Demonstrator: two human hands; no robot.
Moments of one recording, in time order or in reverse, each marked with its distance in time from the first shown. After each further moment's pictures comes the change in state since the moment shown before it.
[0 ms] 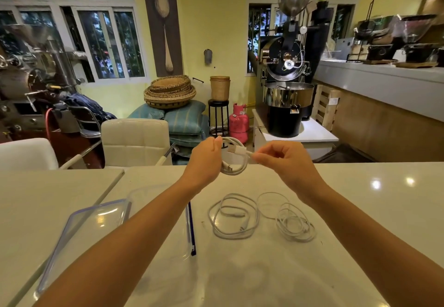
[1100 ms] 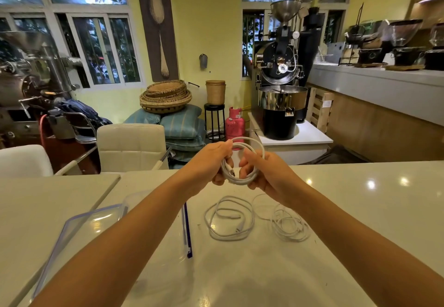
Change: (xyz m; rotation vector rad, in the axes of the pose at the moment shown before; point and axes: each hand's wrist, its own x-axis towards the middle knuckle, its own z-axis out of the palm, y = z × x) left_hand -0.011 0.018 -0.008 -0.292 -0.432 -0.032; right_hand 0.001 0.008 0.011 0.488 -0.264 0.247
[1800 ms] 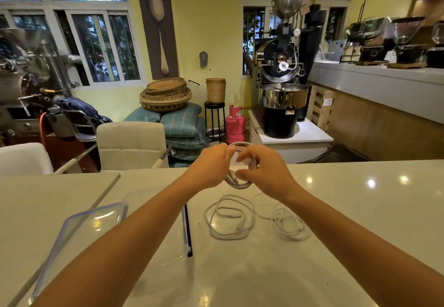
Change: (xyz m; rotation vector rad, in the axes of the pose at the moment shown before) left_hand 0.009 -0.002 0.007 0.725 0.164 0.045; right_hand 0.002 -0.002 0.010 -0.880 0.241 -0.281
